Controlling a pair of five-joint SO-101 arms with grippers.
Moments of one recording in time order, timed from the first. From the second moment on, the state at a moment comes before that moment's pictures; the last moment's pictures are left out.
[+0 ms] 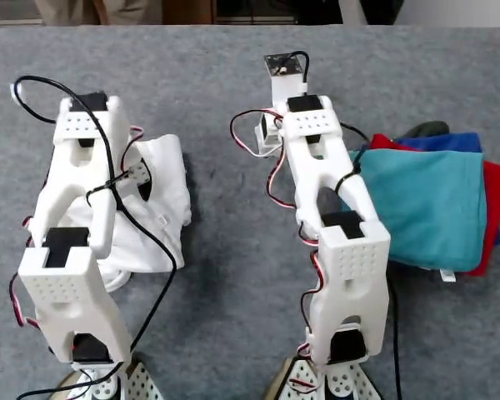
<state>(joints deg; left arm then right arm) -5.8 21.3 -8.3 90.2 13.9 -12.5 35.5 -16.9 64.8 -7.8</state>
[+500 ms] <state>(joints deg) -5.8 26.4 -6.9 86.4 16.0 -12.5 35.5 -16.9 64.8 -7.8</state>
